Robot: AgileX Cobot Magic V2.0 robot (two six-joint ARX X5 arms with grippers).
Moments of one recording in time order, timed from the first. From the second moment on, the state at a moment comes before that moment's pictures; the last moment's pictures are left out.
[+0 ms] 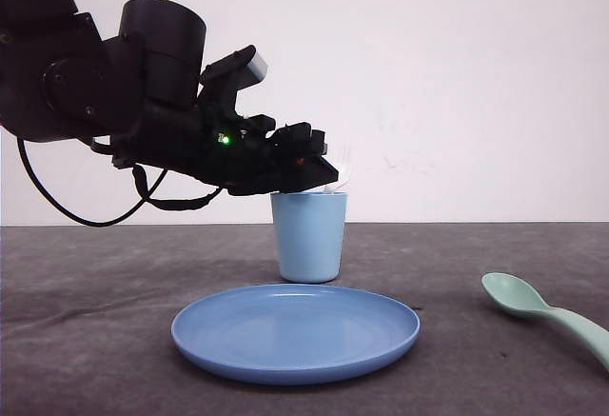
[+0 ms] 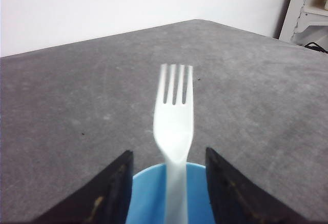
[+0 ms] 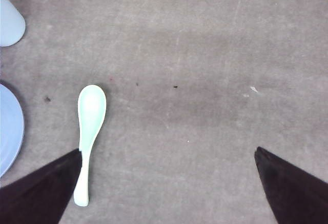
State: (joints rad) left arm -0.57 1.92 0.87 0.92 0.21 0.00; right arm 0.10 0.88 0.99 -1.02 -0.08 0.07
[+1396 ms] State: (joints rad) left arm -0.11 0.71 0.87 -0.64 0.11 0.01; right arm 0.56 1.19 0.89 -0.75 0.08 0.34
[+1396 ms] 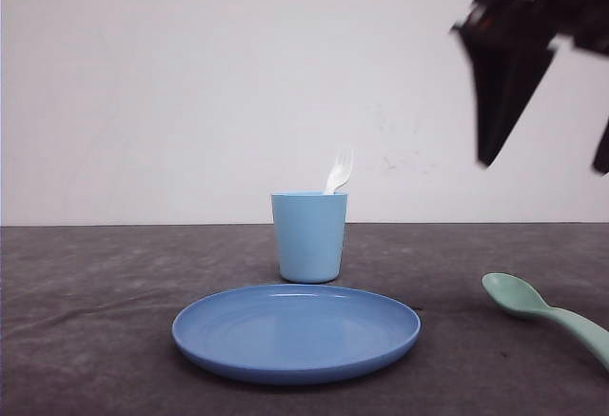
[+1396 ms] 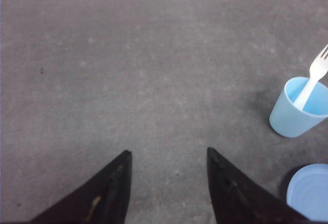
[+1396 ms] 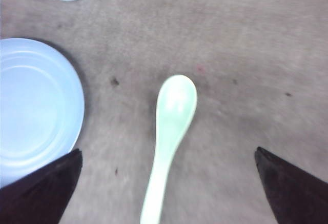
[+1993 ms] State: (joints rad) left arm -0.11 0.71 0.87 -0.65 0.11 0.01; right arm 0.56 1.51 0.89 -0.60 0.10 0.40
